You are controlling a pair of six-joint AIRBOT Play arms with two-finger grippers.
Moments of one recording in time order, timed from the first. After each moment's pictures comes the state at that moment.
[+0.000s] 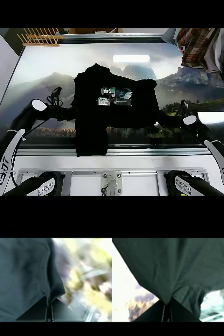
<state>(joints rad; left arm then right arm) 0.00 -1.23 0.83 0.95 -0.95 -1.40 -0.13 -1.17 0.56 -0.83 0.57 1.54</state>
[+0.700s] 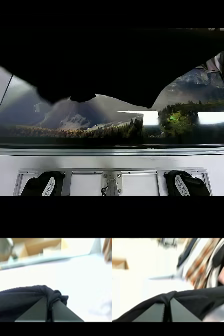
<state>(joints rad) 0.11 -0.63 1.66 0.95 -1.09 -1.53 -0.25 -0.74 1.49 -1.10 0.97 1.49</state>
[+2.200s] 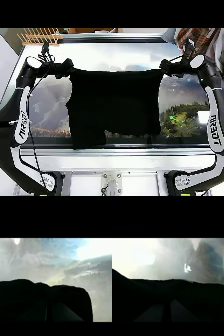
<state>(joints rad) 0.05 -1.80 1.72 0.85 -0.92 -1.50 -0.08 -1.67 1.66 -1.18 0.88 1.65</state>
